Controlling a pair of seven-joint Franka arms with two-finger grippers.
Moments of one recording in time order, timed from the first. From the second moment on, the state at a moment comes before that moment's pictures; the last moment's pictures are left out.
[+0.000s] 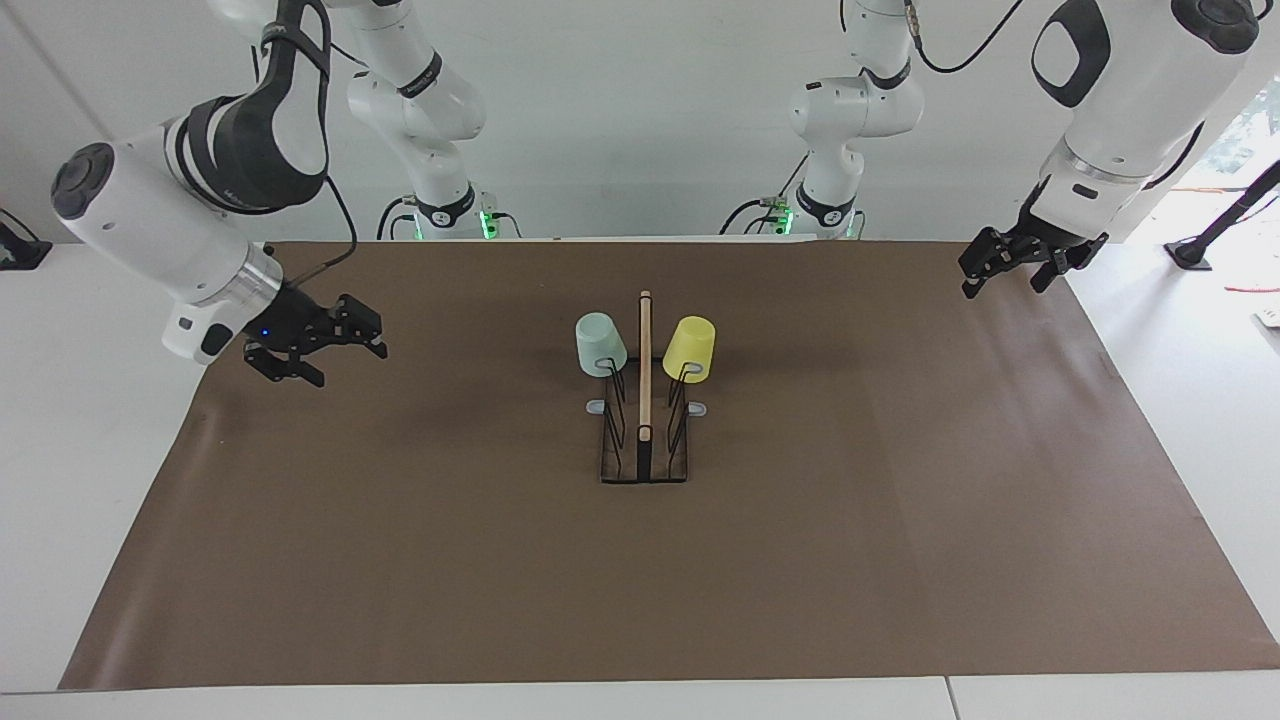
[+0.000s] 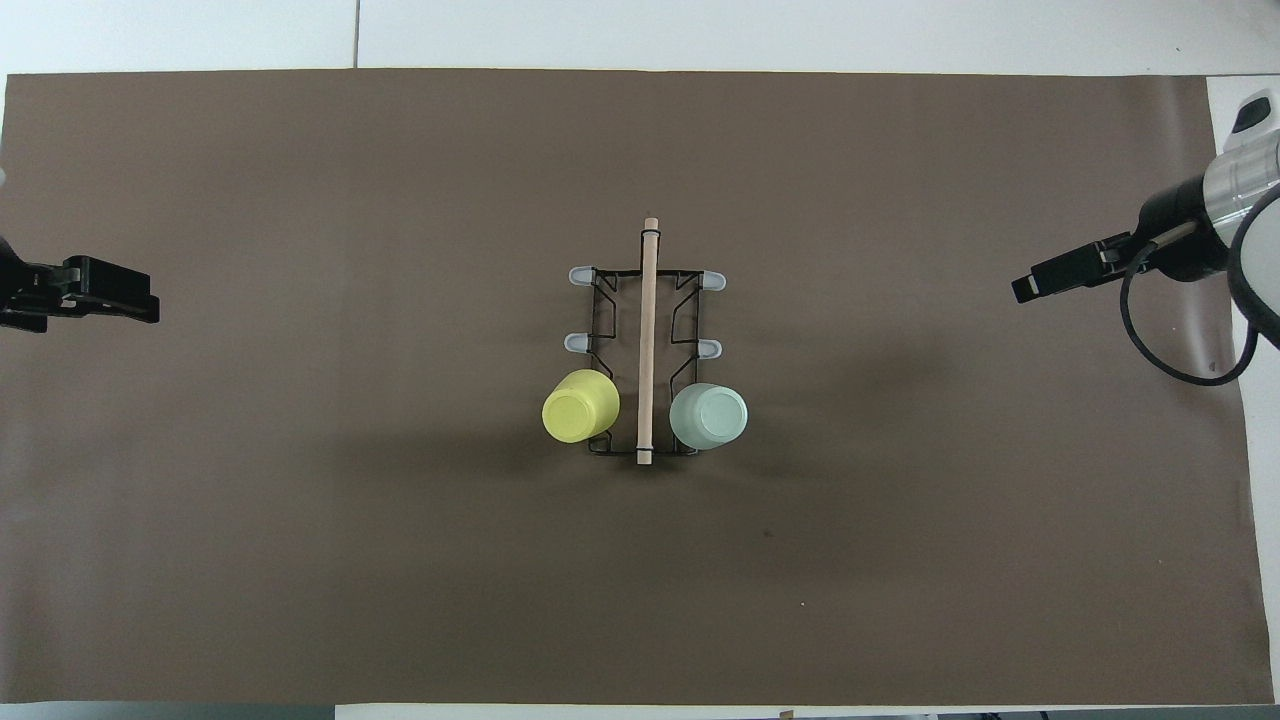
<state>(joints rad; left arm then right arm) -0.02 -0.04 -0.02 -1.68 0.00 1.64 -0.04 -0.20 0.15 0.14 -1.62 0.19 1.65 -0.30</state>
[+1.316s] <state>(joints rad) -0.02 -0.04 -0.02 -1.69 0.00 1.64 -0.04 0.02 -0.03 -0.10 -1.63 0.02 1.40 -0.09</state>
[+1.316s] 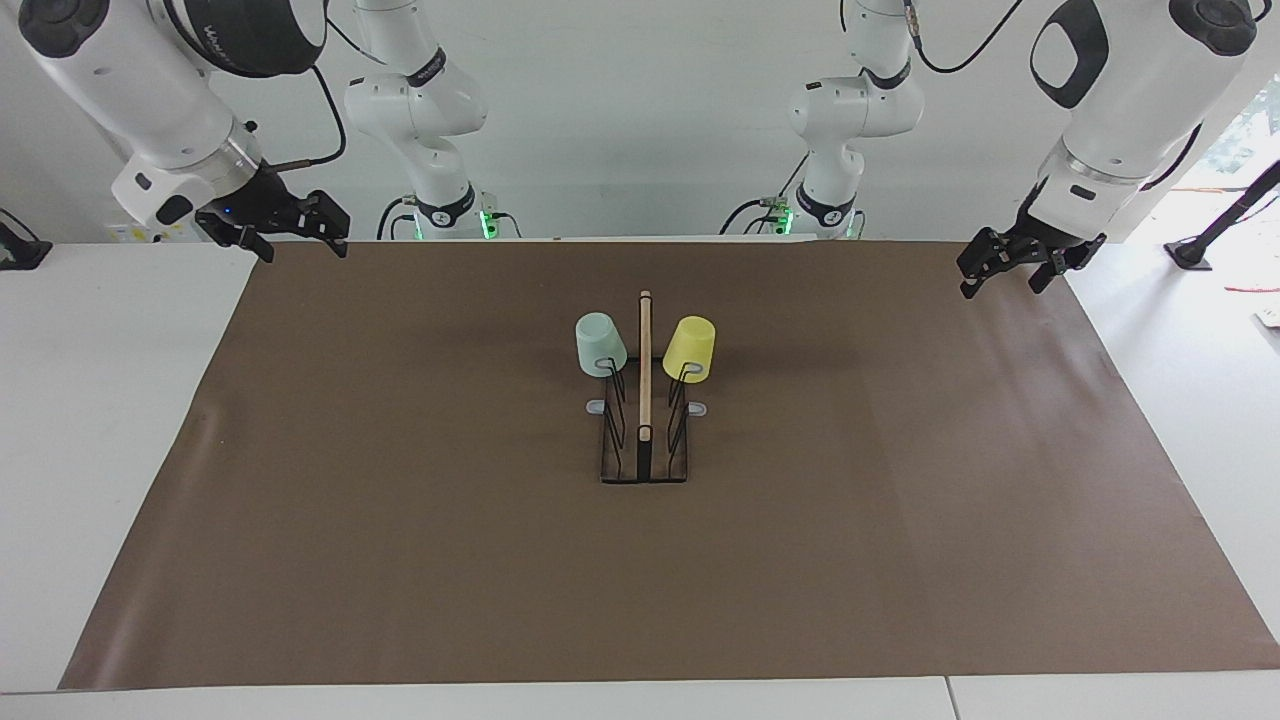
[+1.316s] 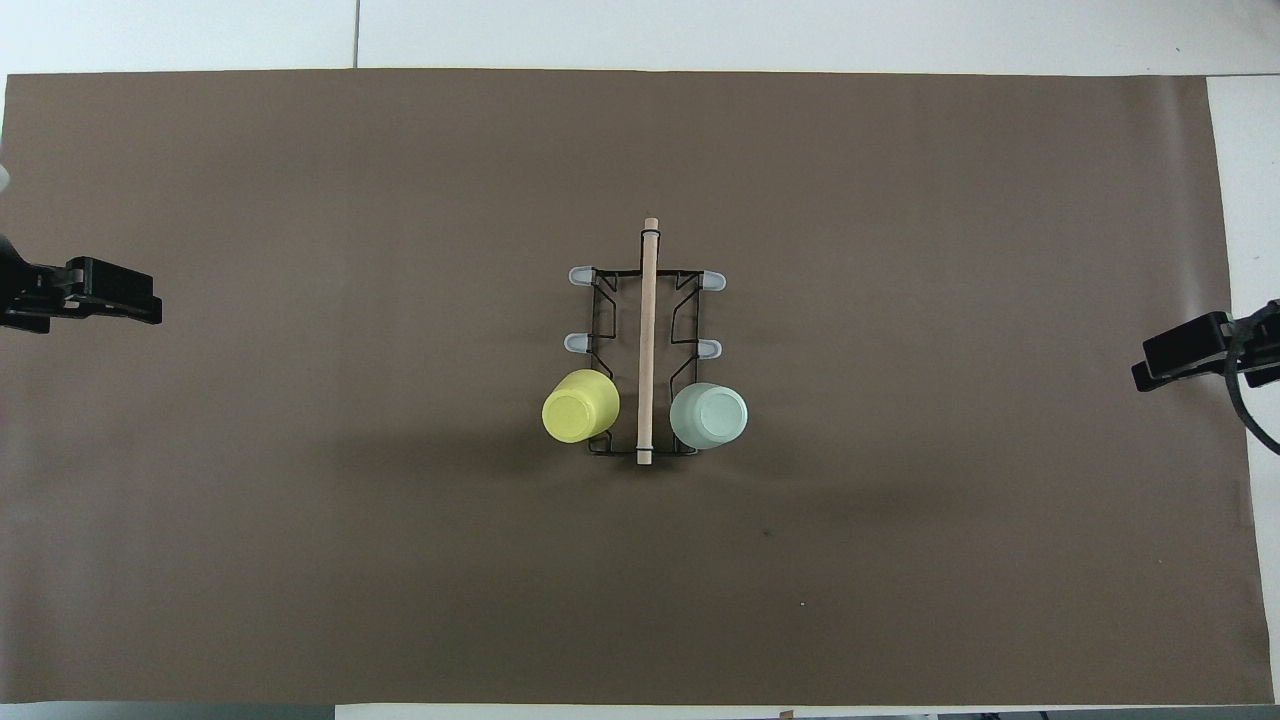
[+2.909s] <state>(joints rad) -0.02 -0.04 -0.02 -1.69 0.00 1.64 -0.04 0.01 -0.03 -0.09 -1.63 -0.01 1.50 -0.09</state>
